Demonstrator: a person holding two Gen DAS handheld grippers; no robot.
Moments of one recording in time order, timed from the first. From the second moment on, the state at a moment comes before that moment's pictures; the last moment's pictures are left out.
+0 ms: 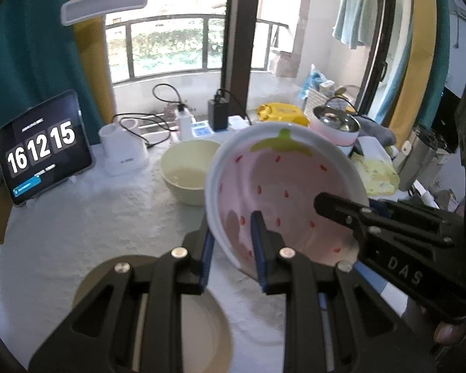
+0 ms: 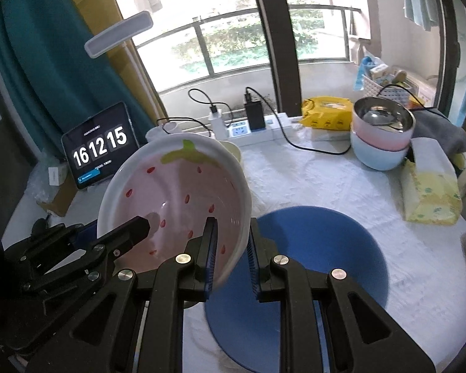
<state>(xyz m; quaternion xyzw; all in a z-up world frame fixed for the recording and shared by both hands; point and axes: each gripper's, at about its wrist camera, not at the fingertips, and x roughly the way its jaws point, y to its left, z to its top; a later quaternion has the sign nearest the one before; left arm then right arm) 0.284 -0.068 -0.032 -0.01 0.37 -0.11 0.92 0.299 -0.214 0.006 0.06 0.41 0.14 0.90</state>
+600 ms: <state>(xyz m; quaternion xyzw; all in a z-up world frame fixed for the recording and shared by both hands) 0.278 -0.125 -0.043 0.01 0.39 -0.15 0.91 0.281 -0.274 -0.006 0.09 0.42 0.10 0.90</state>
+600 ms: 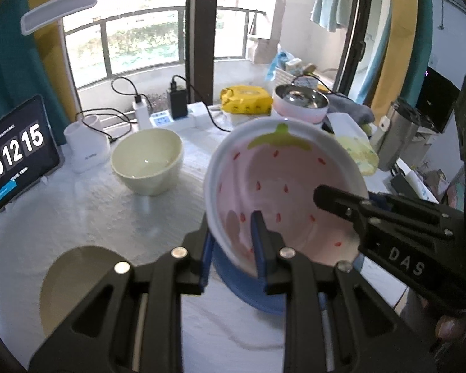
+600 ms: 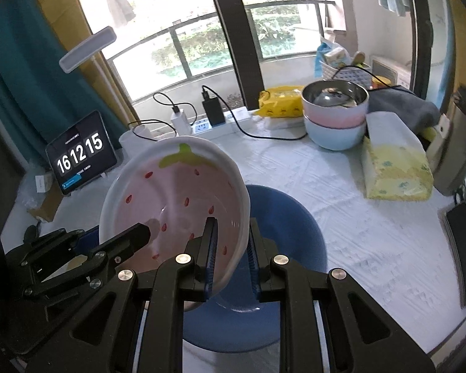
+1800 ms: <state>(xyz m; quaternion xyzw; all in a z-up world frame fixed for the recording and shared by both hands) 0.281 -0.165 -0.096 0.07 0.44 -0.13 0.88 0.280 -0.280 -0.052 -0.02 0.45 0.08 0.89</state>
